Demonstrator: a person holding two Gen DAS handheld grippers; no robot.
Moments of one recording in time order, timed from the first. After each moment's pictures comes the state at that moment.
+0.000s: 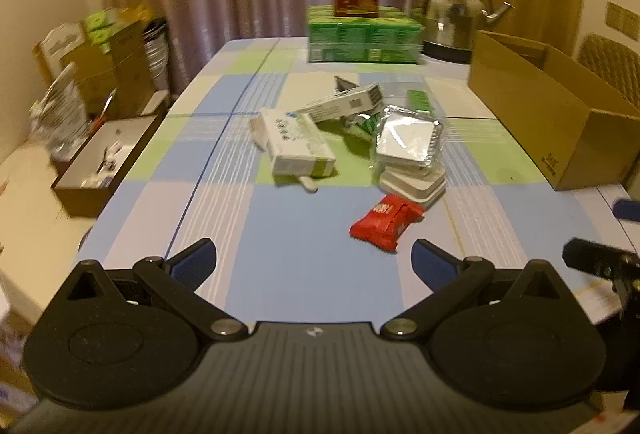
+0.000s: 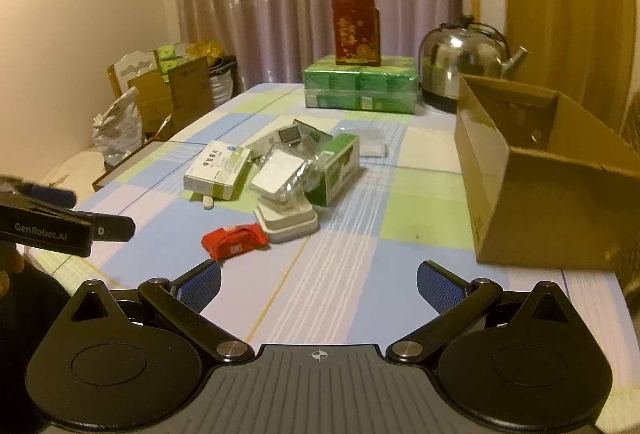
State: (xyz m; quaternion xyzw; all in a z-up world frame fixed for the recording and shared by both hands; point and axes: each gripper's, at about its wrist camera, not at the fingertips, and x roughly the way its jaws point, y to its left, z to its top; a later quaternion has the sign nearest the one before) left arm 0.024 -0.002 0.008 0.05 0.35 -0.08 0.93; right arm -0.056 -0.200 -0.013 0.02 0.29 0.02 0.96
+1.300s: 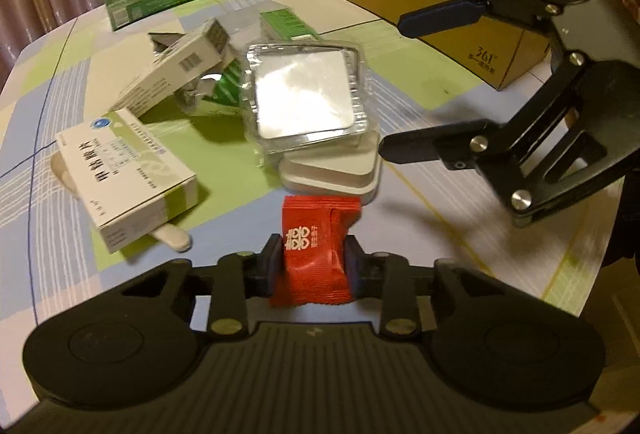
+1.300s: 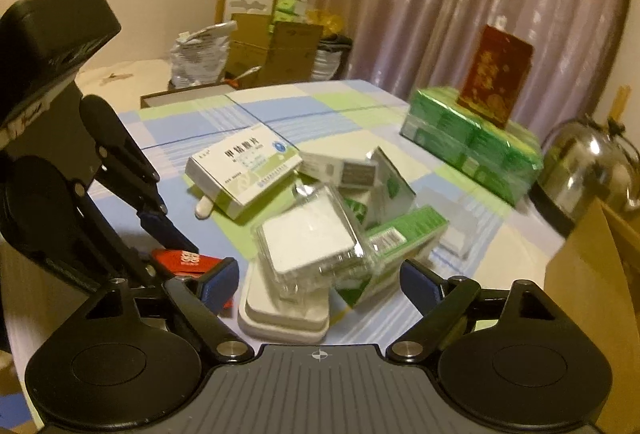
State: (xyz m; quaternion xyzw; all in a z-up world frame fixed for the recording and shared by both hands) left arm 0.157 -0.042 -0.064 0.18 0.42 -0.37 0.81; right arm 0.100 -0.185 -0.048 -0.19 0.28 0.18 0.93
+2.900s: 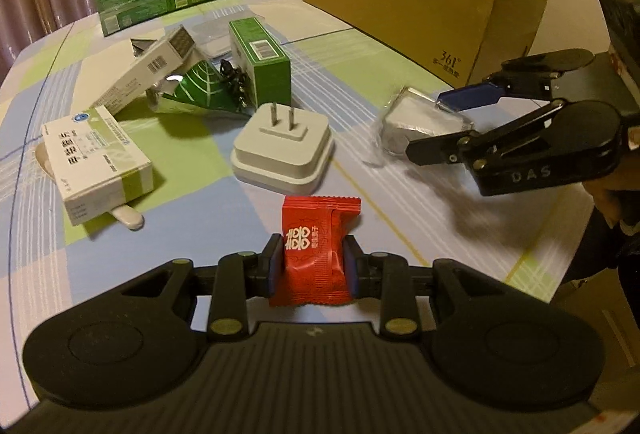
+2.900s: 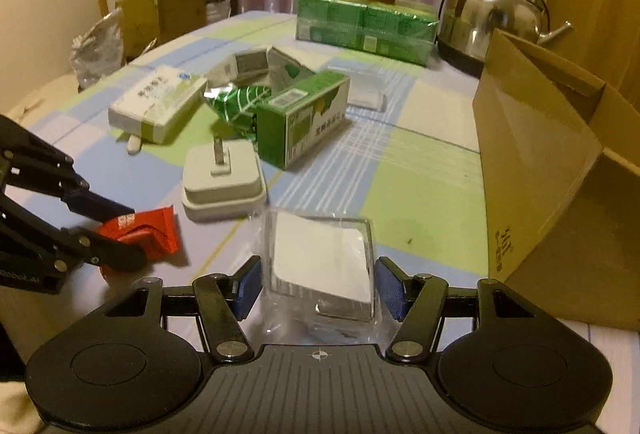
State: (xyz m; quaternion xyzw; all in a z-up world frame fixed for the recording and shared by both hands) left arm 0.110 -0.056 -0.068 0.17 0.39 -0.41 0.80; right arm 0.050 -0.230 -0.076 -0.05 0.38 0.02 0.92
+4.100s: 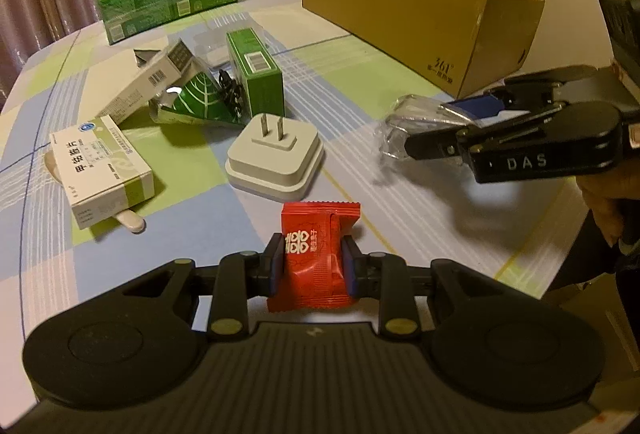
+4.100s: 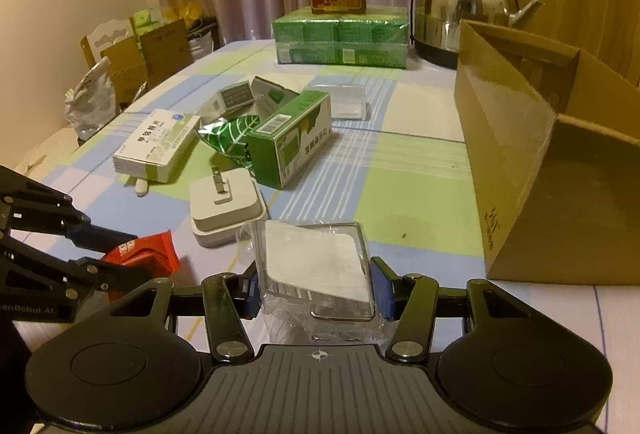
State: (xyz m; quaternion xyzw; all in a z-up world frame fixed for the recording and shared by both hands) left arm 0.095 -0.060 -0.054 0.19 0.38 -0.40 0.81; right arm 0.027 -0.242 -0.061 0.03 0.35 0.01 0.94
